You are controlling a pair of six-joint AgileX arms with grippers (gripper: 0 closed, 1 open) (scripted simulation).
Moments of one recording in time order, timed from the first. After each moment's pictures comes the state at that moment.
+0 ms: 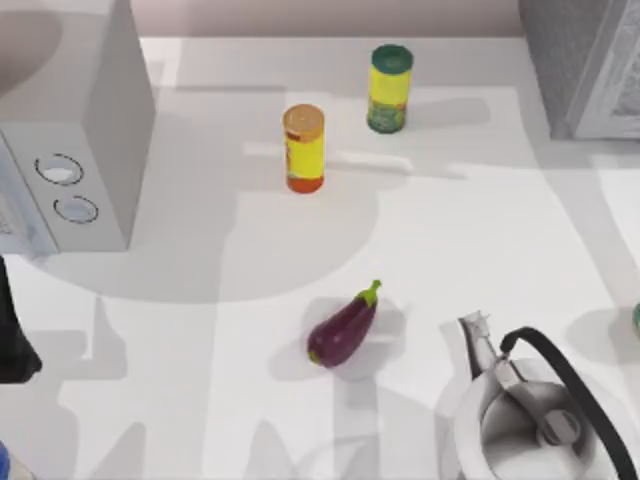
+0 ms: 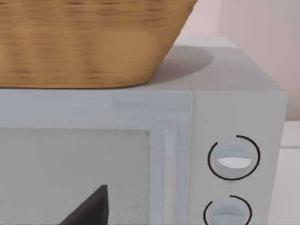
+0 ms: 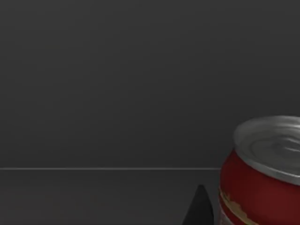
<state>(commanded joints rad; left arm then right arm) 0.00 0.00 0.00 0.00 0.00 0.00 0.16 1.62 1.87 -0.24 0.19 0.01</state>
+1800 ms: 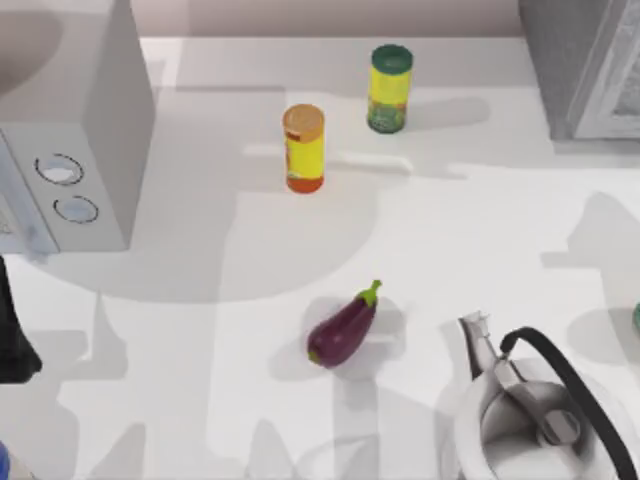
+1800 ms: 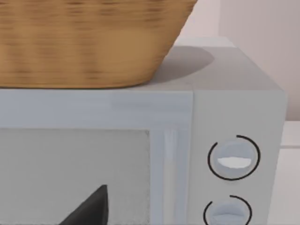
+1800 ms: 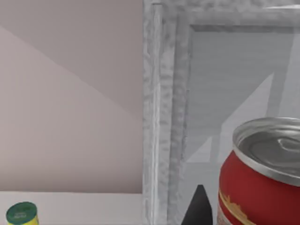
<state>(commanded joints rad) 0.00 0.00 0.00 0.00 0.00 0.00 0.19 0.63 0.91 -0.34 0.20 0.01</state>
